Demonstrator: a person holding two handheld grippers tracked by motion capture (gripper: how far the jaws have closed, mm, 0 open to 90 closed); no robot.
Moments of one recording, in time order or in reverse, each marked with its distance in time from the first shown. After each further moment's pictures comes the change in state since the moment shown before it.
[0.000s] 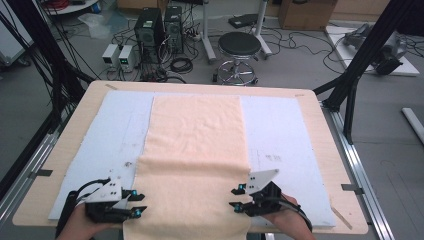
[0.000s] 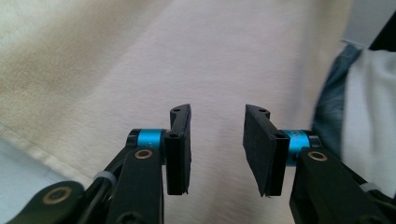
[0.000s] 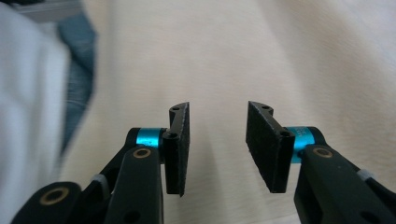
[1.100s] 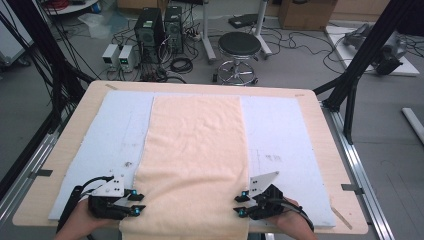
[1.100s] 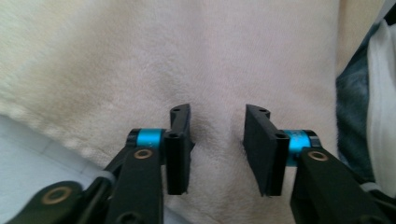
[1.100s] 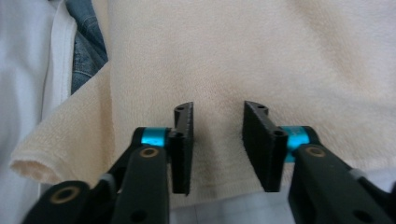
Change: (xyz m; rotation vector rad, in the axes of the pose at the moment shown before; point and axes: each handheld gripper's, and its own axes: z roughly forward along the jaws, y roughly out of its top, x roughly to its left) left arm 0.006 -0.020 0.001 0.018 -0.047 -0.011; right arm 0.000 -0.029 0.005 0.031 0.087 0.039
